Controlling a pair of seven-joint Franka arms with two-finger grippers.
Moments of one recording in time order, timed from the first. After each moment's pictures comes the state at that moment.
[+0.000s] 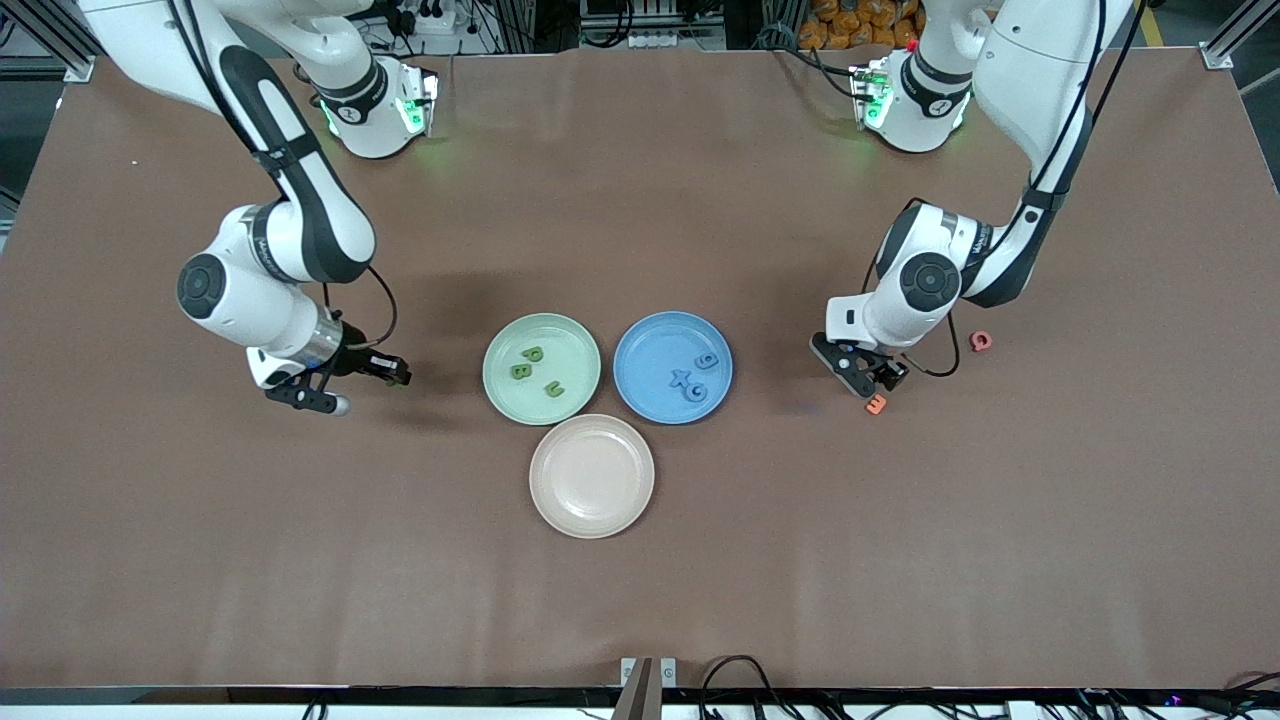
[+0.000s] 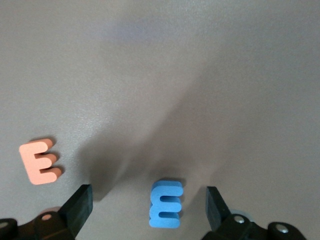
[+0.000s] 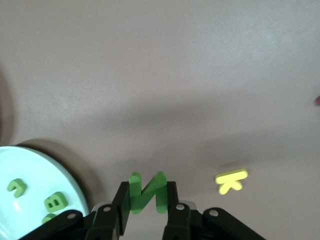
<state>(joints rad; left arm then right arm) -0.25 0.43 -0.09 -2.24 0.10 2.60 0.47 0.06 0.29 0.11 -2.20 0.33 2.49 0.19</state>
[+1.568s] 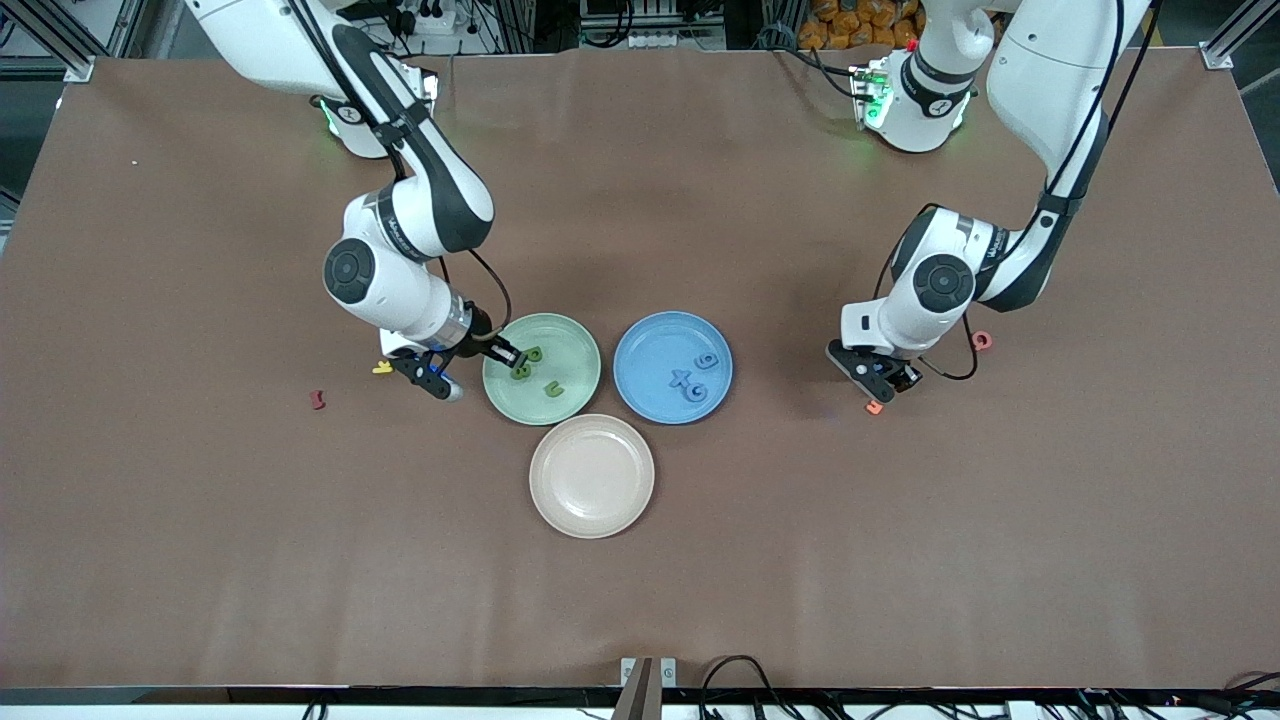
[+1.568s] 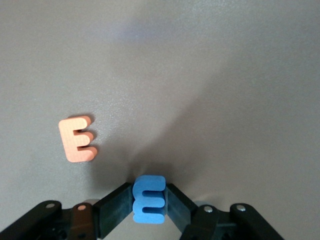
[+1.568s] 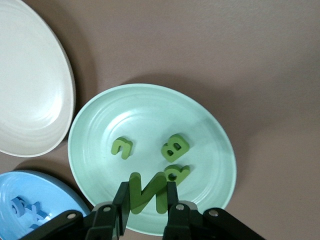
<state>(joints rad) -0.21 0.43 -0.09 -2.25 0.19 2.63 0.39 0.36 0.37 0.11 -2.08 0.43 2.49 0.72</state>
